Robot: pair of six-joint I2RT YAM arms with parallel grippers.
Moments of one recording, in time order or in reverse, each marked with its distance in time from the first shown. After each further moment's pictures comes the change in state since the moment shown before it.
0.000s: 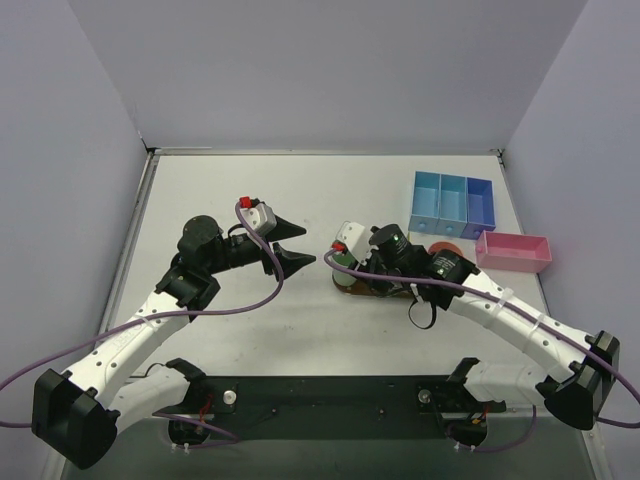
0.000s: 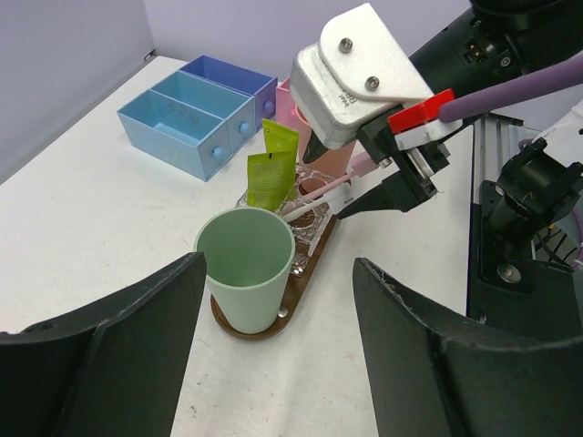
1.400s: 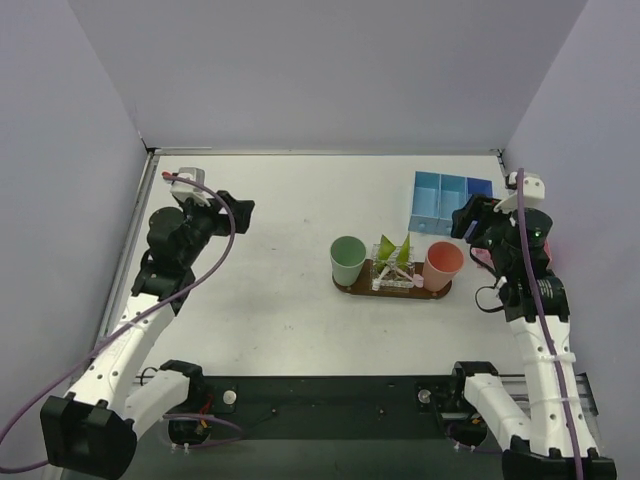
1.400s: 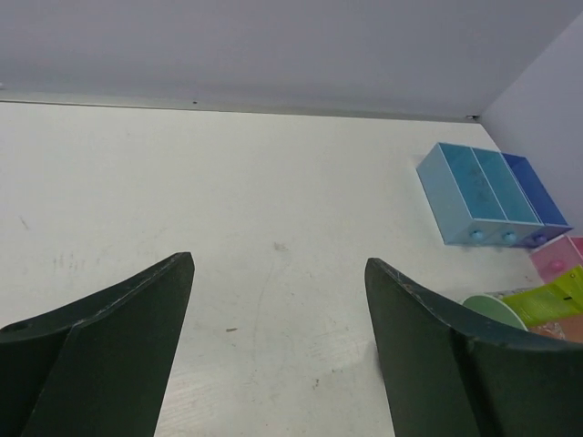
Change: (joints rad) left arm 0.294 -0.032 0.008 -0.125 -0.562 -0.285; right arm -0.842 -0.330 -0.079 0.232 -0.280 0.588
